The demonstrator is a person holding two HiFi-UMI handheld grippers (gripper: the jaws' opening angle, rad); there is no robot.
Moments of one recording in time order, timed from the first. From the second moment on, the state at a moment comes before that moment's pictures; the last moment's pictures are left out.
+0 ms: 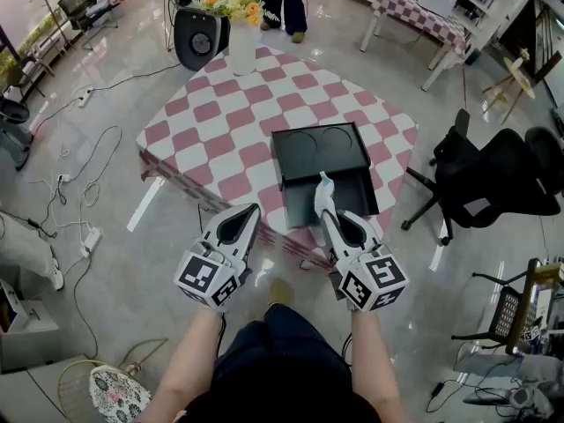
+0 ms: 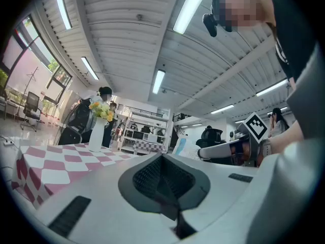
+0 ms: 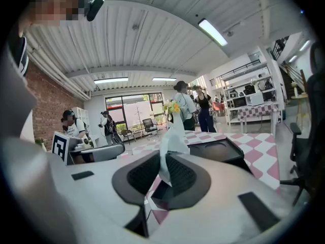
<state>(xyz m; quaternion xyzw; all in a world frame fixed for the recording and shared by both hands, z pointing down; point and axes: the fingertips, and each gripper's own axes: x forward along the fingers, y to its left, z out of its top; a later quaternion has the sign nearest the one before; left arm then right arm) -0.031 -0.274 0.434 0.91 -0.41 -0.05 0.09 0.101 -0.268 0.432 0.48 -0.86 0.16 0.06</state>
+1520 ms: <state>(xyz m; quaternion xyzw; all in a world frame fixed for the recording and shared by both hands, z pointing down) -0.038 -0.245 0.379 0.91 -0.40 -0.07 0.06 0.105 -0.224 0.370 0.50 -0.86 0.10 0.01</state>
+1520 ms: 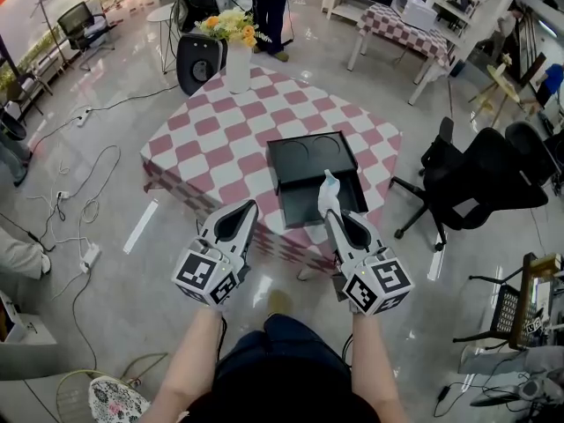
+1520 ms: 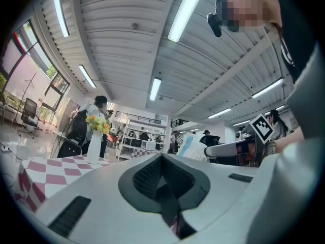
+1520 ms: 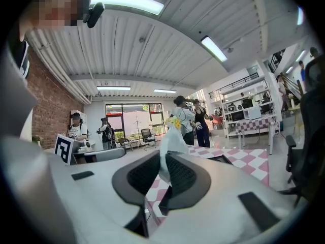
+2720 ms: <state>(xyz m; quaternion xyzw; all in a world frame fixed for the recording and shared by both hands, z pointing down) -0.051 -0.232 0.342 0.91 -0.41 -0.09 0.03 0.107 -0.201 0.336 0.52 -0.85 0.06 -0.01</state>
